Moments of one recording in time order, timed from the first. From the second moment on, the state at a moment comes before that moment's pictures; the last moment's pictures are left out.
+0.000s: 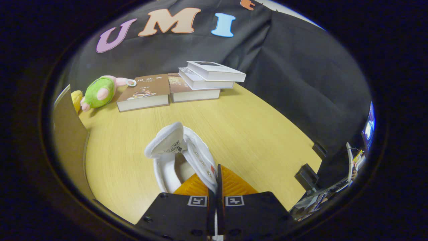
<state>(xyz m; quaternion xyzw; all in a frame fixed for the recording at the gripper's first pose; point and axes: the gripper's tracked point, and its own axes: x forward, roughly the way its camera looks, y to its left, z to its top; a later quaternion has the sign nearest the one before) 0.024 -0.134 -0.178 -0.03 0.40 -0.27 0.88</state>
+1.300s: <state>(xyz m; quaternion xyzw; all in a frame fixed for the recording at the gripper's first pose) 0.052 0.077 0.097 -0.12 0.17 -0.14 0.97</state>
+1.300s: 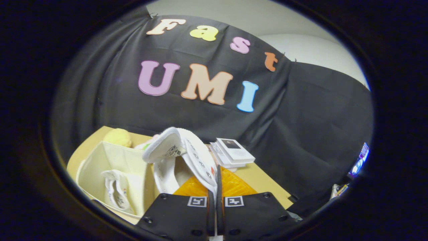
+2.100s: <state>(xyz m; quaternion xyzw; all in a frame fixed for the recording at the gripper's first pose) 0.098 0.180 -0.023 -0.06 0.31 -0.04 0.95</state>
